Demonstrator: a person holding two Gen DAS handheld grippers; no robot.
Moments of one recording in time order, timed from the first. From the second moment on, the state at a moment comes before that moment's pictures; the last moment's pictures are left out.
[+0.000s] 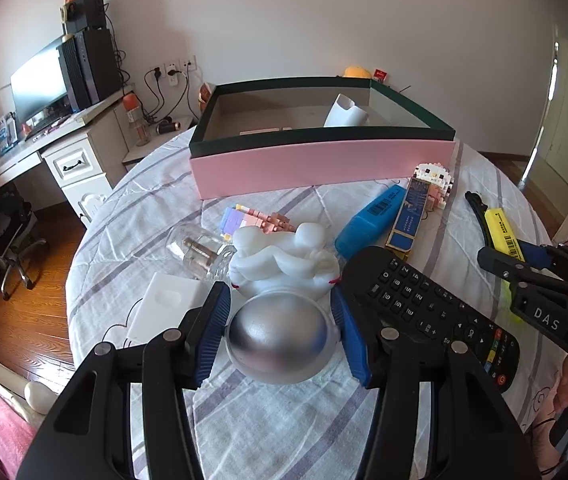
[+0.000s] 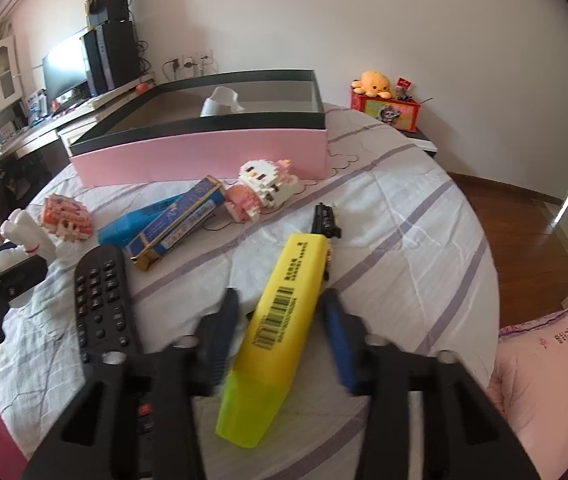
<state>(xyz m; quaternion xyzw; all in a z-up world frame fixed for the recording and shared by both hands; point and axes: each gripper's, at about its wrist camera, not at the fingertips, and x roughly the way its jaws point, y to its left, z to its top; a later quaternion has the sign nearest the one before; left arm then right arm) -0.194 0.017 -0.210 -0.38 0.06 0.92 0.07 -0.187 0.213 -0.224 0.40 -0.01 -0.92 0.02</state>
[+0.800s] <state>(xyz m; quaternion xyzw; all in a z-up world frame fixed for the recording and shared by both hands) -0.178 0.019 -0.189 -0.35 0.07 0.93 0.07 -0.174 0.191 -0.191 0.37 0.00 -0.93 0.07</state>
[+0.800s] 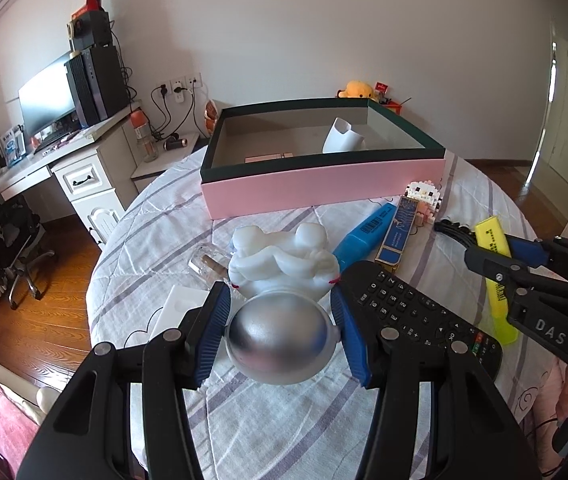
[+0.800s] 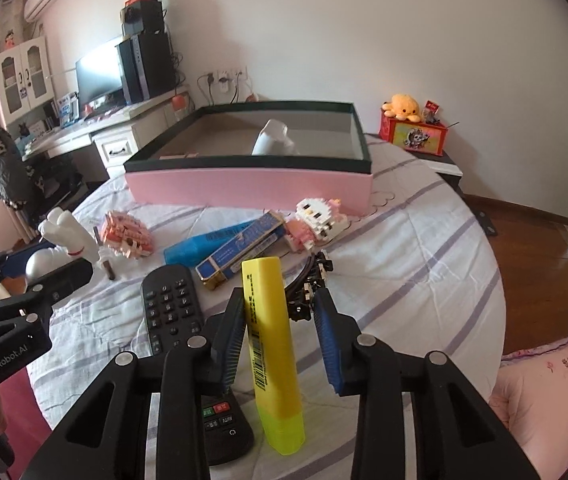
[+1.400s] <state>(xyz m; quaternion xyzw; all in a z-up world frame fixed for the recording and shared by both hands) -0.186 0.017 -0.197 -0.36 0.06 0.93 0.07 -0.192 0.184 -0.225 0.41 0.02 -0.91 0.07</state>
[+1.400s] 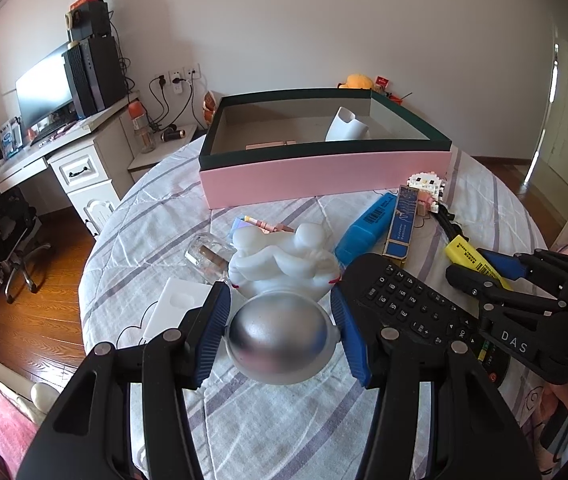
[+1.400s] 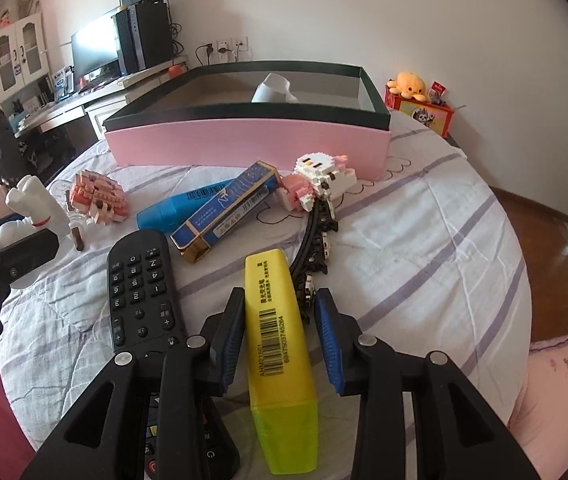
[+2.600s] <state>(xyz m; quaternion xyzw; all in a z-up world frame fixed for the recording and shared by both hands) -0.204 0.013 -0.148 -0.32 0.06 0.94 0.08 -0.201 0.169 -0.145 0.33 0.04 -0.94 0.10</state>
